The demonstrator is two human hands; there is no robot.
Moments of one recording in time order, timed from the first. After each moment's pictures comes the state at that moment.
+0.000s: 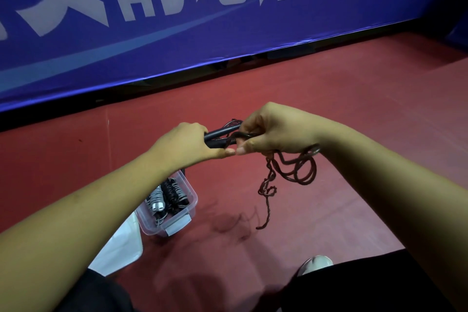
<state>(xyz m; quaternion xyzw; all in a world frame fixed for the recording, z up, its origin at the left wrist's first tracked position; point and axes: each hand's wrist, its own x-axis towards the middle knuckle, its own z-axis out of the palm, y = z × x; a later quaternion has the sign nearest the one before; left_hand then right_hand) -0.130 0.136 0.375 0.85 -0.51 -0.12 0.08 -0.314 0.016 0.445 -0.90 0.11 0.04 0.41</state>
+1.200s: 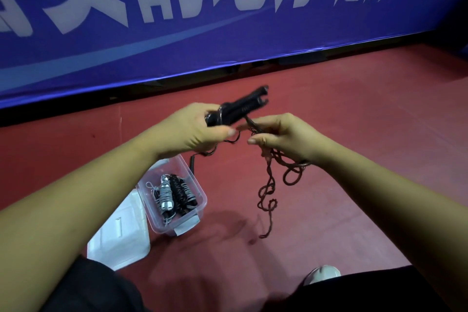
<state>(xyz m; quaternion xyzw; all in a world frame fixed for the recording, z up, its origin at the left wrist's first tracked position) -0.119 0.169 0.423 0.64 -0.53 -0.36 0.43 -0.294 0.007 0.398 -0.88 0.11 -0.08 0.46</state>
